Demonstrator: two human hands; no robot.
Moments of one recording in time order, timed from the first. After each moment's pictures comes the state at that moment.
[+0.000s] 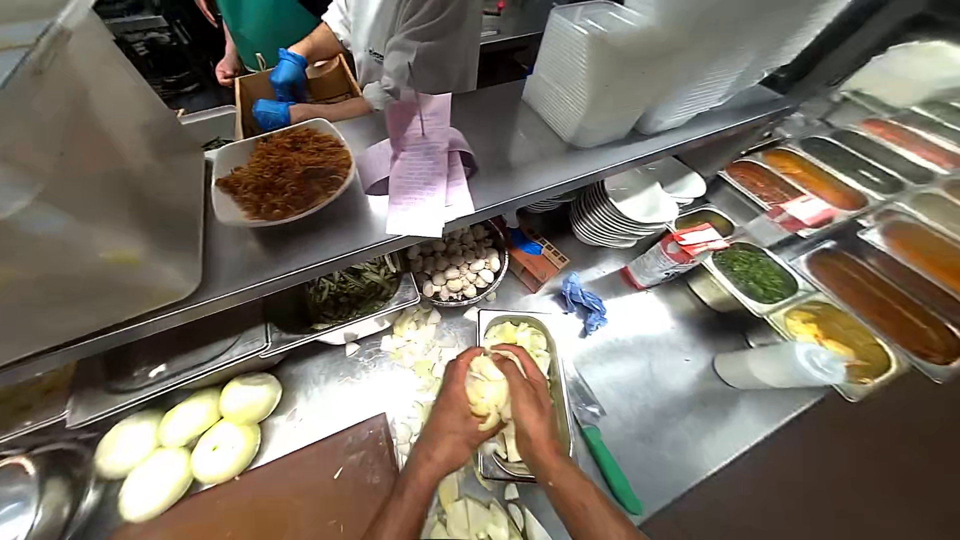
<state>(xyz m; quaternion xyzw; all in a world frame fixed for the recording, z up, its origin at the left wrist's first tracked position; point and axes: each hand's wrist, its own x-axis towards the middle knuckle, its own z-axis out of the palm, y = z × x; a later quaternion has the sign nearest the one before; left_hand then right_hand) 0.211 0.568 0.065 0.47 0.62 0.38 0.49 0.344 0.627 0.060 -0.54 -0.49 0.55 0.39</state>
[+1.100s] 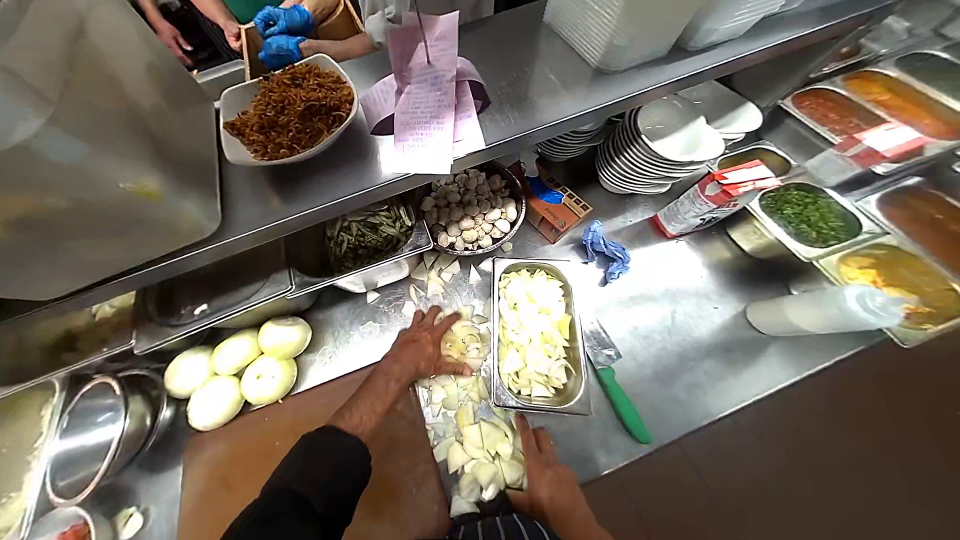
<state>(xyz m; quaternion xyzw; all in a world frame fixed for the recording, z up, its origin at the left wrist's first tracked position) 0.135 0.563 -0.002 0.62 0.70 -0.09 0.35 0.436 0.466 -0.022 -0.54 -0.71 0.40 -0.22</state>
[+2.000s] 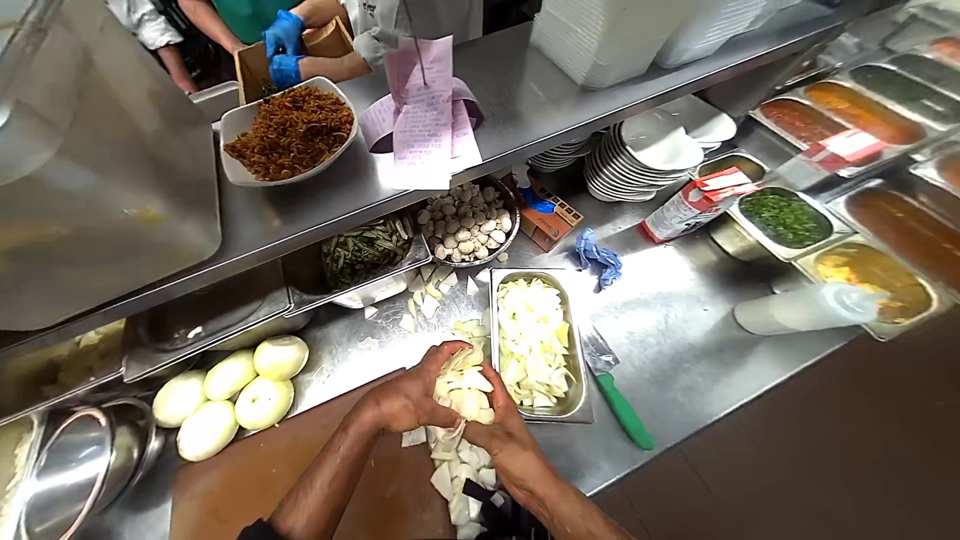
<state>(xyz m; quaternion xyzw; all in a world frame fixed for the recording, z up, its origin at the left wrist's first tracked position) 0.131 0.530 0.087 0.54 0.55 0.14 0.63 0.340 0.516 0.057 -0.41 -0.35 0.79 0.29</state>
